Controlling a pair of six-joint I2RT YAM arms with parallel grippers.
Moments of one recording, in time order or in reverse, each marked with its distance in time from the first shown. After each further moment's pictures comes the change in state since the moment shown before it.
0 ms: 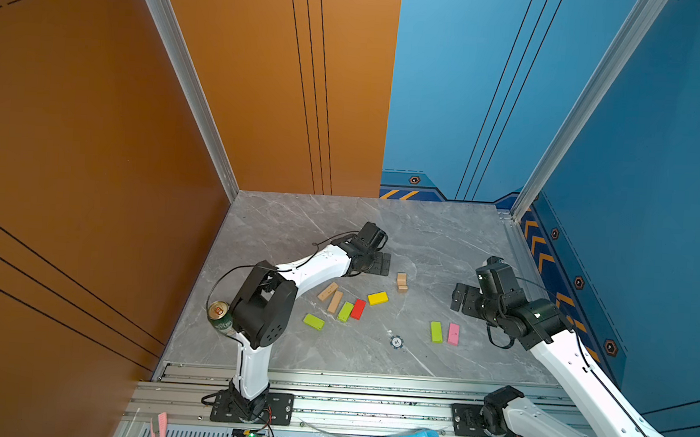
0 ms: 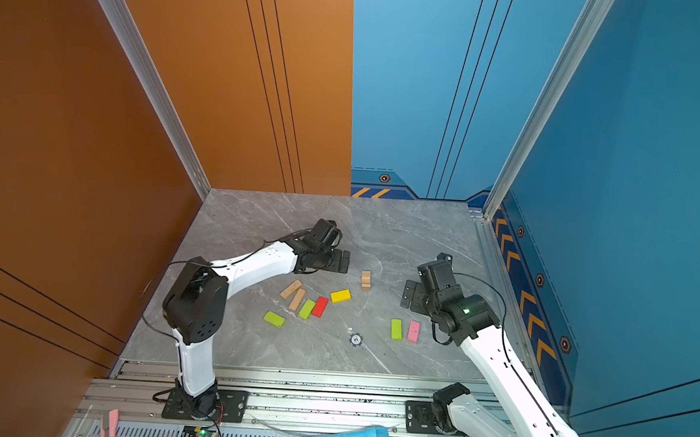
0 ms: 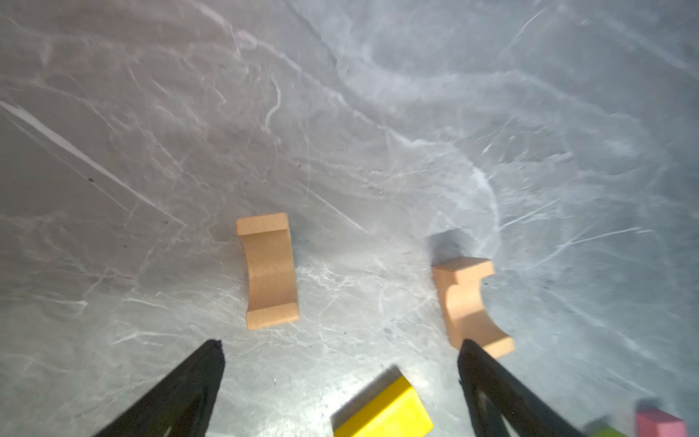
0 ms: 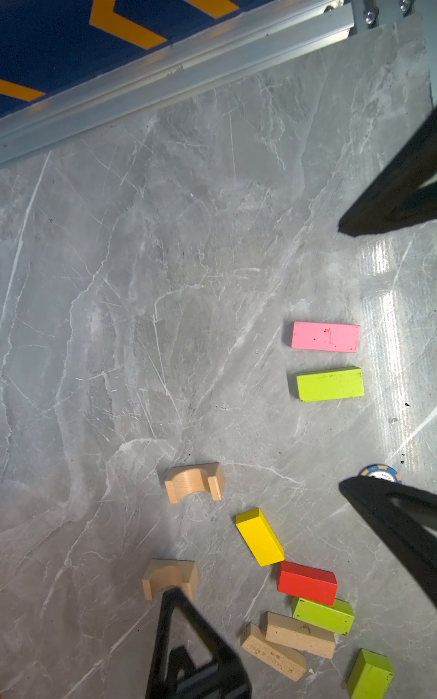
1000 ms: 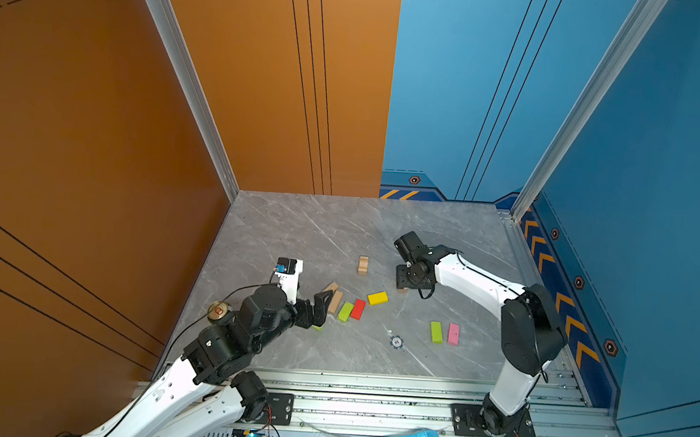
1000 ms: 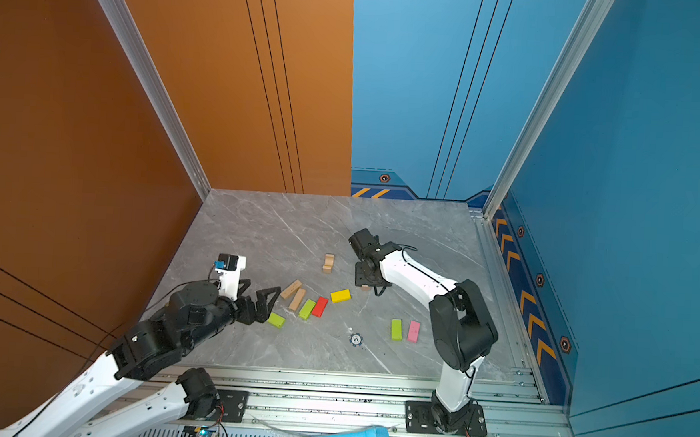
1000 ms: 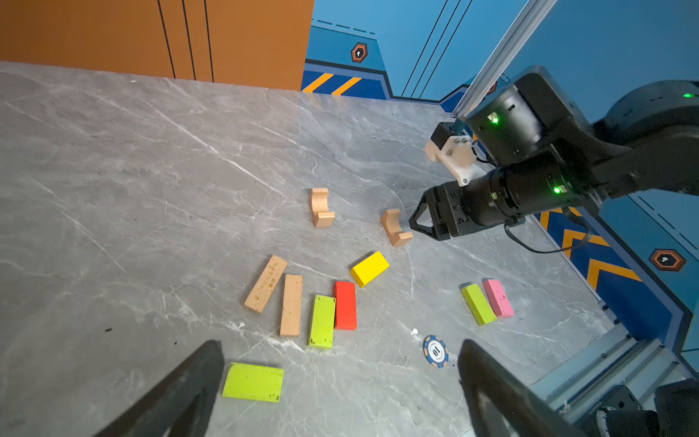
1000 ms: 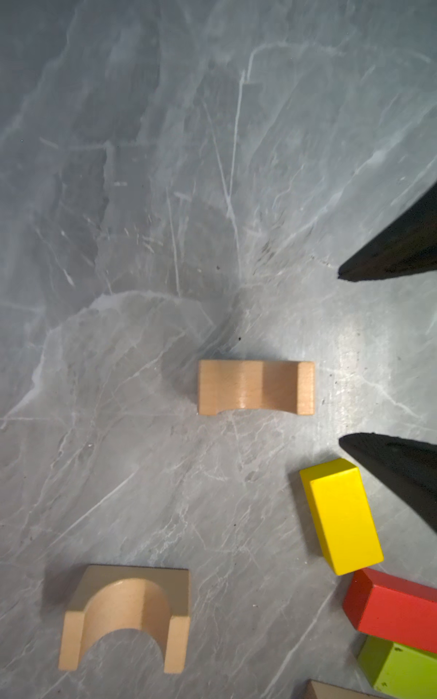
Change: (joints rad) left arm -0.116 -1.255 -0.688 -0.154 -0.169 -0.018; right arm 0.162 0.880 0.401 0.203 -0.057 -0.047
